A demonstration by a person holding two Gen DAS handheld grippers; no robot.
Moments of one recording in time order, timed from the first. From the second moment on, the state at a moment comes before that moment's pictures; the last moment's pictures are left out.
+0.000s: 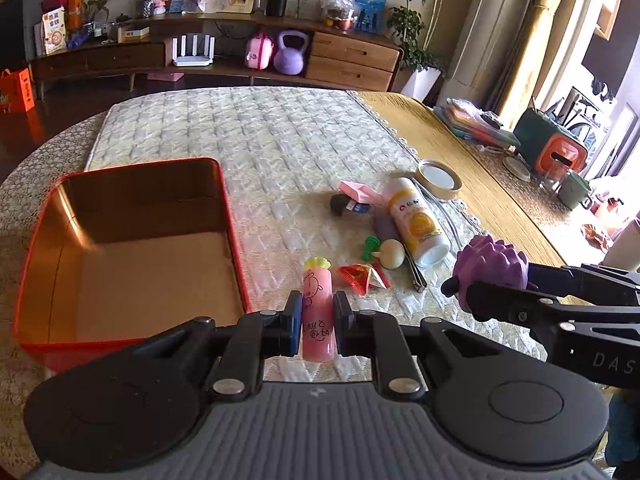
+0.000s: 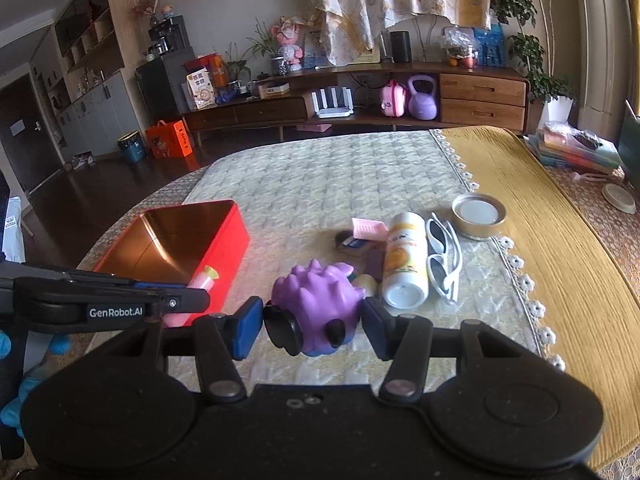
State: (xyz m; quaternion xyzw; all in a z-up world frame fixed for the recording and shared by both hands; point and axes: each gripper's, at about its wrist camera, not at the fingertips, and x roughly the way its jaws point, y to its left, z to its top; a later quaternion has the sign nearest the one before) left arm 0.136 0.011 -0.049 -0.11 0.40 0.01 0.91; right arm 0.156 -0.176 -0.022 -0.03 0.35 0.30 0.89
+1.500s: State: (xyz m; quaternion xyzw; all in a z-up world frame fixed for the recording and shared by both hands) left arm 0.225 0.194 -0.098 -0.11 0.45 0.14 0.87; right arm 0.221 0.054 -0.086 -0.21 0.33 0.41 0.82
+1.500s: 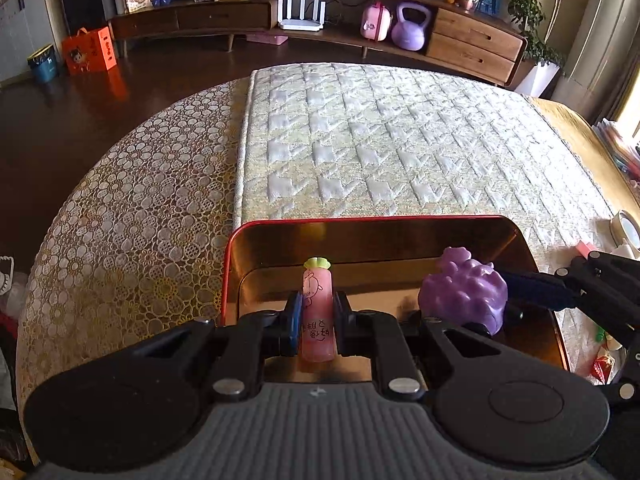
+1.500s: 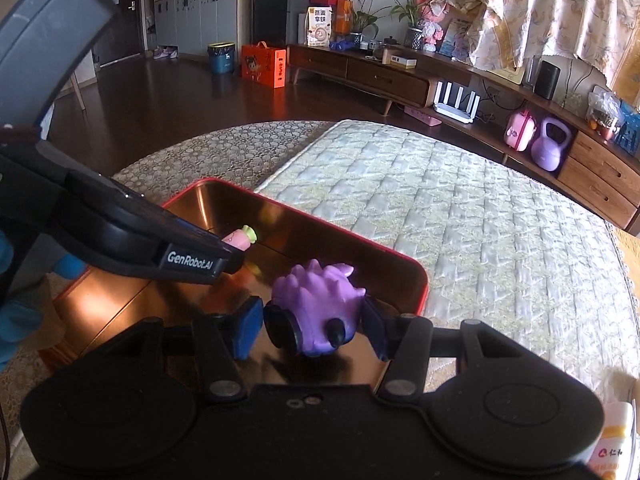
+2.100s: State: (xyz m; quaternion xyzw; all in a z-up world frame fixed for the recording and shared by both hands) left arm 0.234 0.188 -0.101 -0.08 0.46 0.15 0.87; right arm 0.211 0.049 -0.082 -0.21 0.32 0.41 0.83
